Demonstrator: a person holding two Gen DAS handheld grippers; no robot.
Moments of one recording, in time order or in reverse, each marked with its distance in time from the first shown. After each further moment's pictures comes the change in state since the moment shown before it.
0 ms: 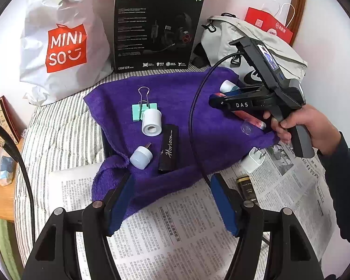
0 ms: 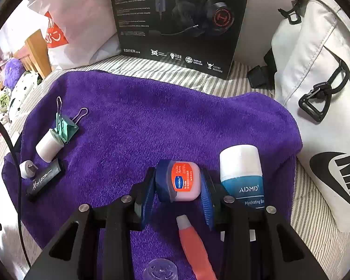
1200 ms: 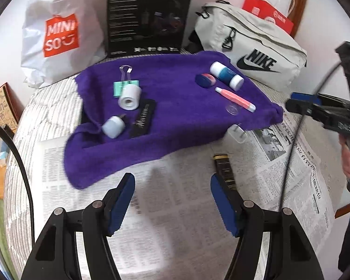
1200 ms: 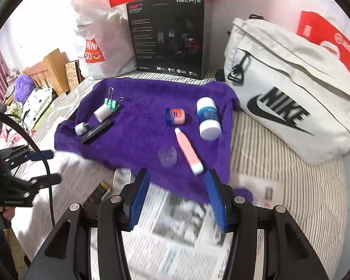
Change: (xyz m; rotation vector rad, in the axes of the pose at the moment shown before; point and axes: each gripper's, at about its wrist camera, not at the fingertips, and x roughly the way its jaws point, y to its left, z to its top) left arm 0.007 -0.046 -0.026 -0.033 0.051 0.033; right arm -0.157 -0.012 -0.131 0.078 -0.137 0.006
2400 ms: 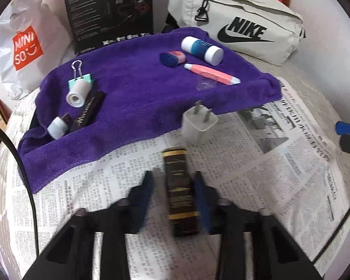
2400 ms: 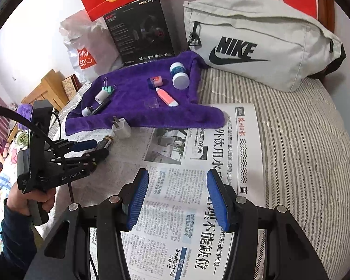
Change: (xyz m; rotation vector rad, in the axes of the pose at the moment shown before) left arm 0.046 -0.067 -0.007 0.085 0.047 0.060; right arm -0.042 -0.041 -0.092 0.217 0.006 0.062
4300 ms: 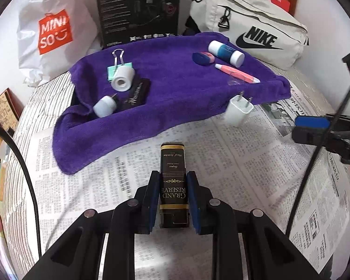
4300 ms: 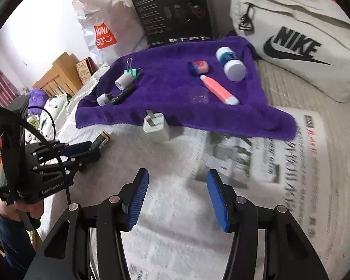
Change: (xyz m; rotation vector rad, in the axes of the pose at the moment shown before) left arm -0.024 0.061 -0.026 -0.028 -0.020 0.010; right arm 0.079 0.066 0.026 -0.061 0.087 0.105
